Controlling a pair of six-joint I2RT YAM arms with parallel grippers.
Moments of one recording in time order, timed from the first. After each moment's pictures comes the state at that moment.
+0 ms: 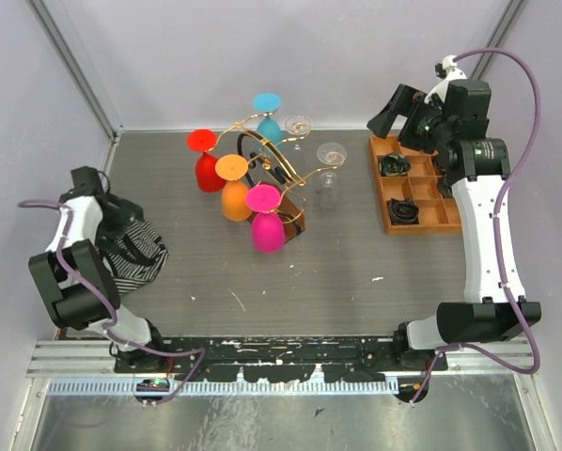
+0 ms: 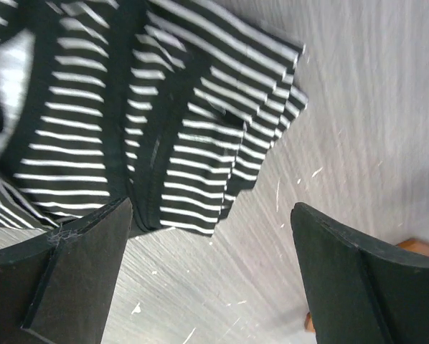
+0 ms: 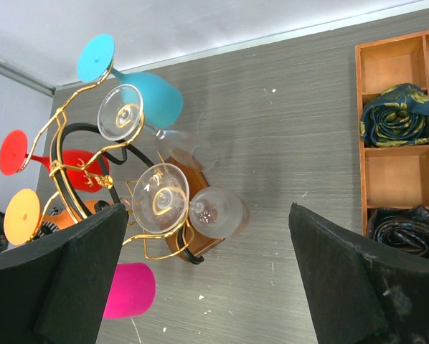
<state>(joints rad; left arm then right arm) 0.39 1.56 1.15 -0.79 -0.04 -0.81 0.01 1.42 1.79 -0.79 -0.27 0.38</state>
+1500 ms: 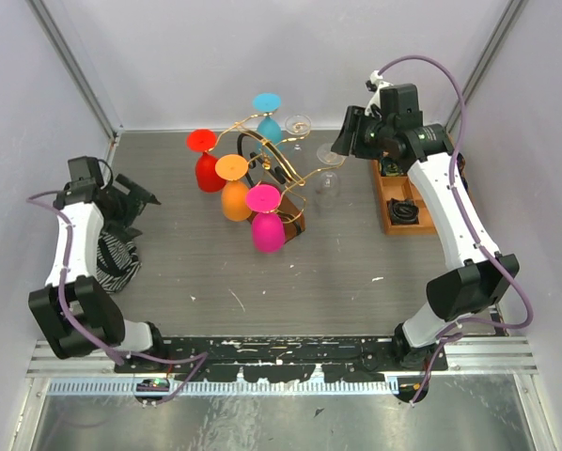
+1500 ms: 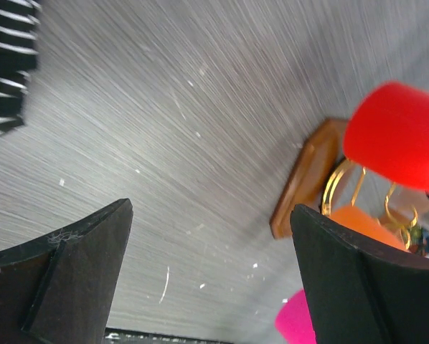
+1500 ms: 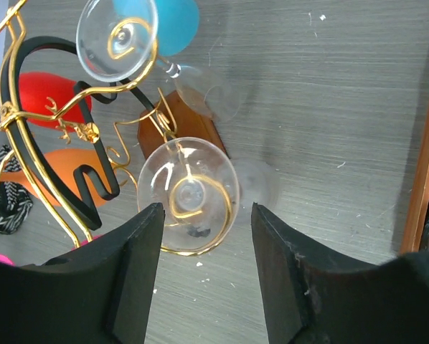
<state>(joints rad) 0.30 1.40 1.18 -0.84 0.21 -0.75 0.26 1.59 1.81 -0.84 -0.18 0.33</state>
